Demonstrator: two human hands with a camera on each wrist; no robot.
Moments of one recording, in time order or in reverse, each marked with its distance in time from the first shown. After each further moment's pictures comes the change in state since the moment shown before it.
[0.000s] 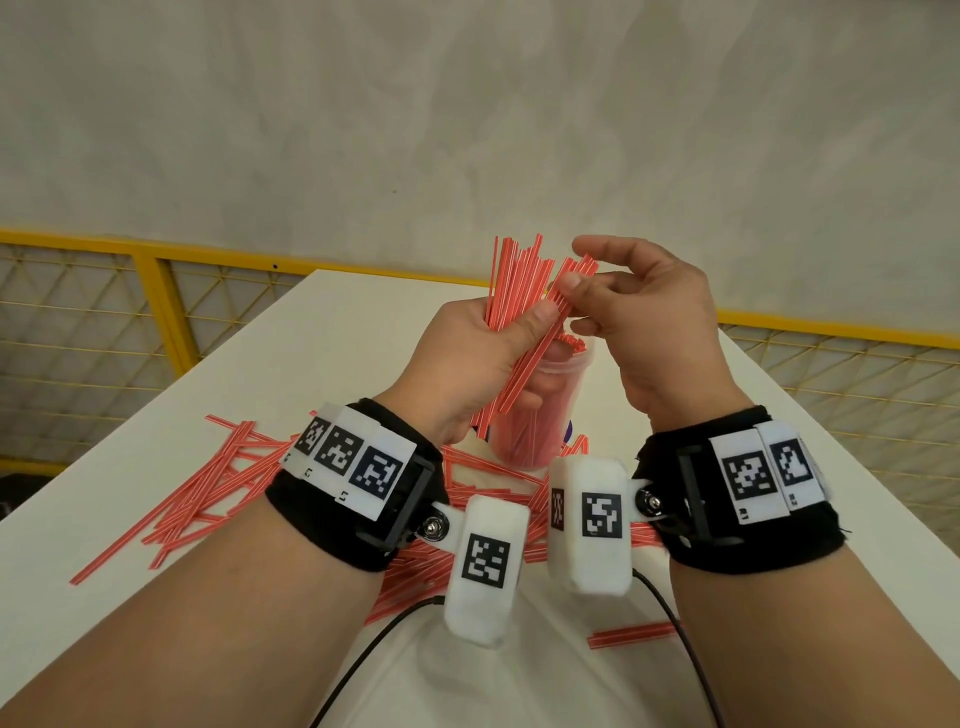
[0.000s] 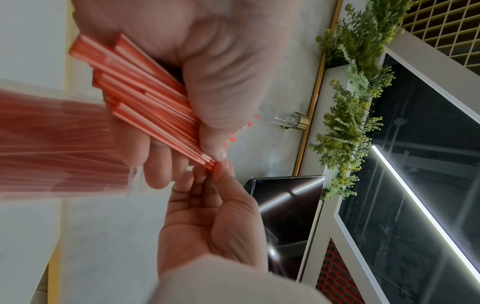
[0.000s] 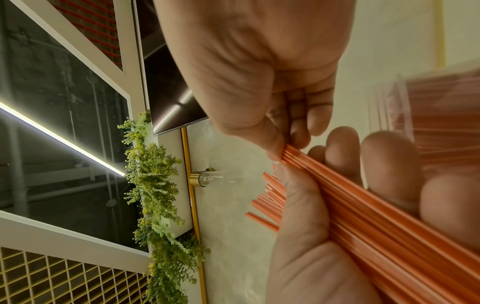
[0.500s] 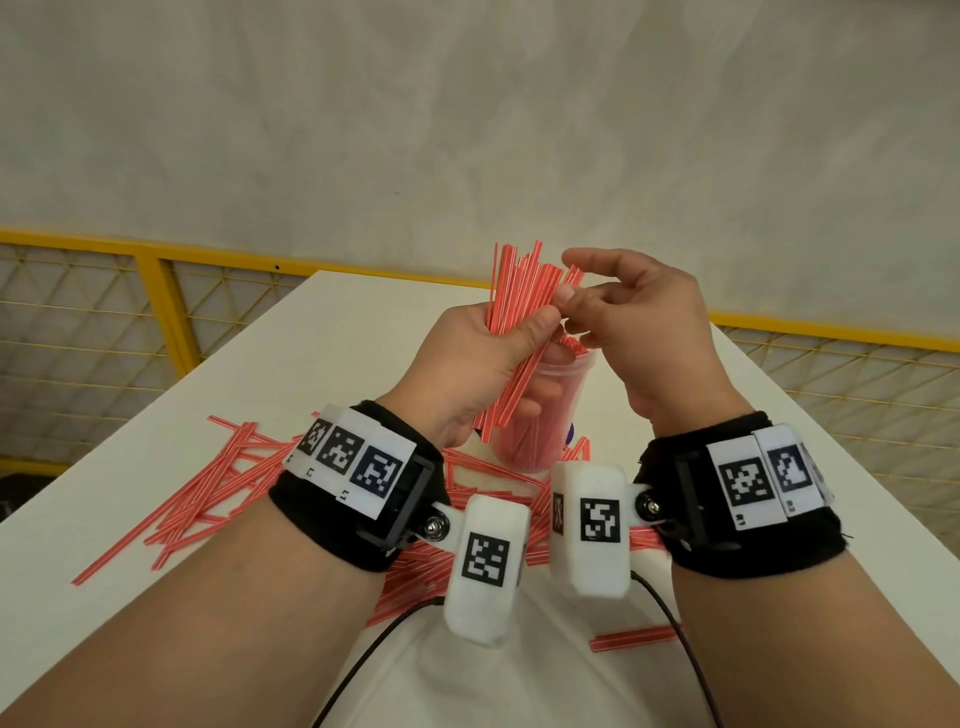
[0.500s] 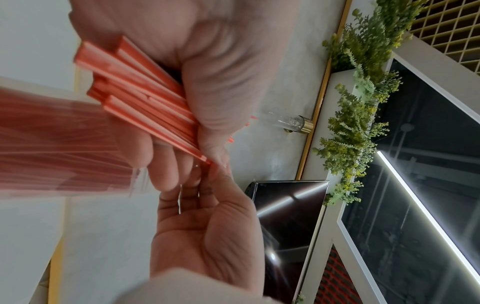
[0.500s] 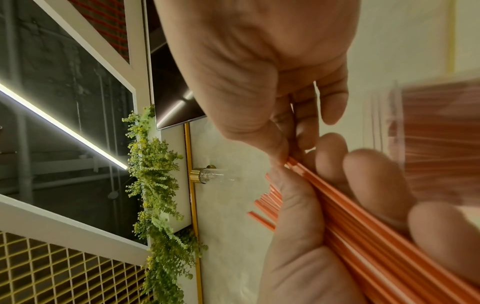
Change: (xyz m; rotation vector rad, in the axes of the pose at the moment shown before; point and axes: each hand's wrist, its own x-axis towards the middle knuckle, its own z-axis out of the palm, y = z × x) left_hand 0.001 -0.002 -0.002 -0.024 -0.011 -0.037; right_hand -0.001 0.002 0.001 -0.080 -0.045 0.007
